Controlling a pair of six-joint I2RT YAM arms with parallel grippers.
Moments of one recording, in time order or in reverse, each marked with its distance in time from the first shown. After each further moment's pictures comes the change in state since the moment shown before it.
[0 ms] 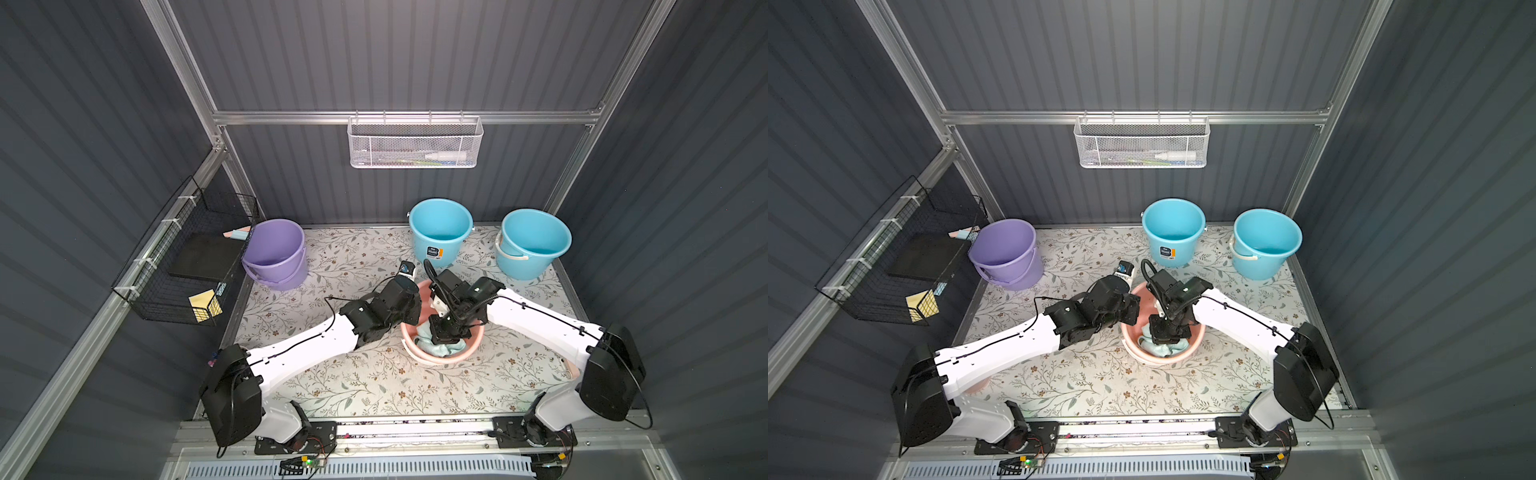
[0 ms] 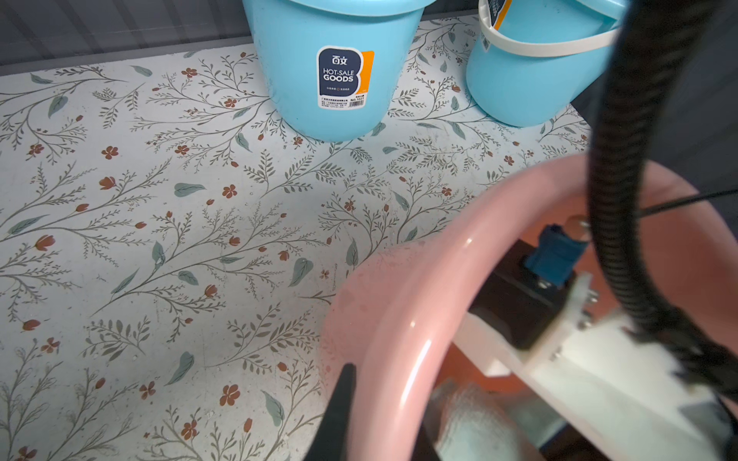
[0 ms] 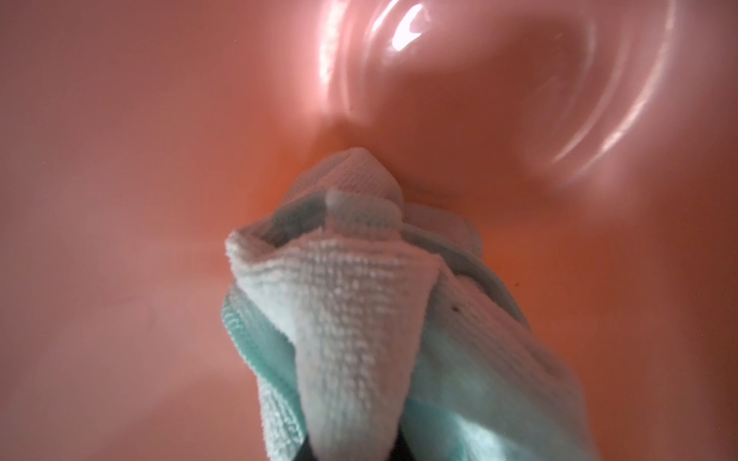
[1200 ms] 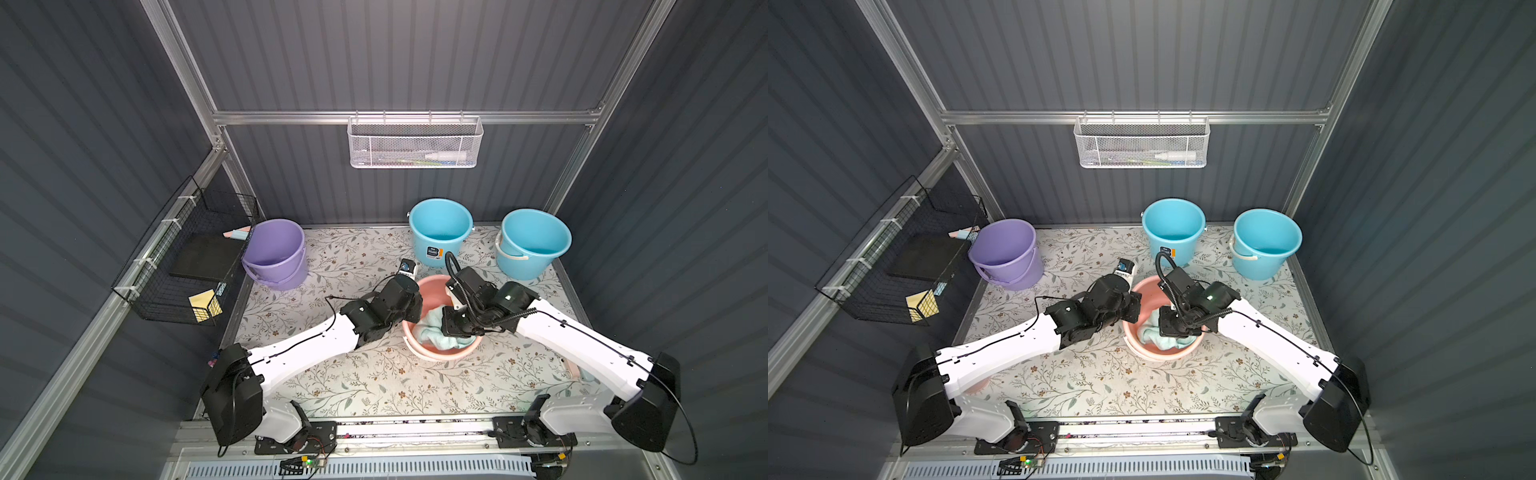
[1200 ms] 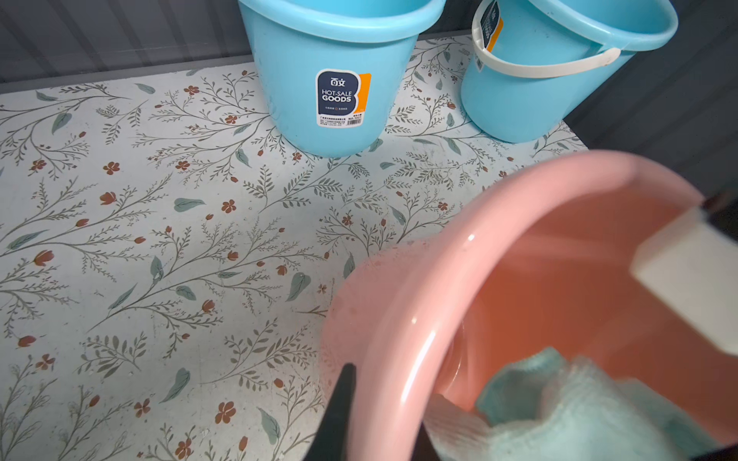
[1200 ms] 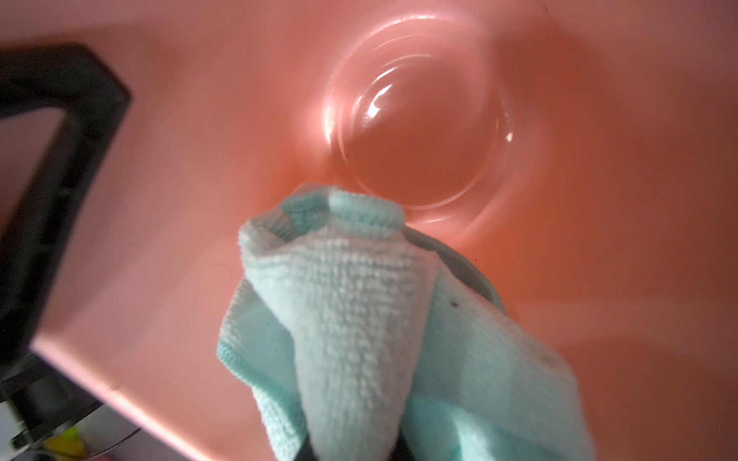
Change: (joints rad) left arm 0.000 0.005 0.000 0.042 -0.008 0.008; right arm 0.016 -0.240 0.014 -0.021 0.098 0.135
